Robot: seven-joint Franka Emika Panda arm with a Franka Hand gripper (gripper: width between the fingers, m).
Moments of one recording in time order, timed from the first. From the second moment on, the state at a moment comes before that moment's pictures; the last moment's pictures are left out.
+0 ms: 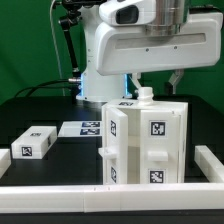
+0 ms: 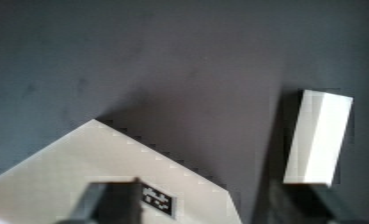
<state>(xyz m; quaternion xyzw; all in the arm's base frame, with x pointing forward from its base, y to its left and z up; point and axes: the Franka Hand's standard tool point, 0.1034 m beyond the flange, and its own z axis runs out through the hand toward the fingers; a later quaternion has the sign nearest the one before) 0.541 0.063 0.134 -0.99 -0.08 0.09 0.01</state>
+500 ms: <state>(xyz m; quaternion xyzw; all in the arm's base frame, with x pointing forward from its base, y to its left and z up) 0.492 0.041 0.113 -1.00 -0.05 0.08 0.01</state>
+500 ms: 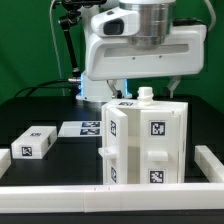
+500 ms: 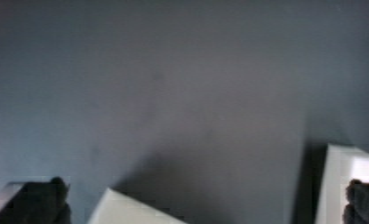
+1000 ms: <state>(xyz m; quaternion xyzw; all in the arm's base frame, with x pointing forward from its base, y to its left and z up) 0.486 0.037 0.108 -1.00 -0.05 0.09 0.01</state>
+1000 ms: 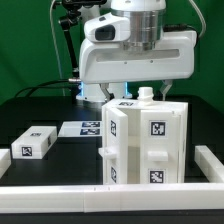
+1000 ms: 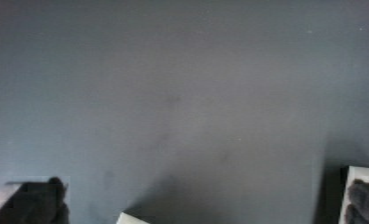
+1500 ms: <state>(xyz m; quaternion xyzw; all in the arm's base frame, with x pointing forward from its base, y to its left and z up) 0.446 -0.020 0.094 -1.00 0.00 0.09 0.00</state>
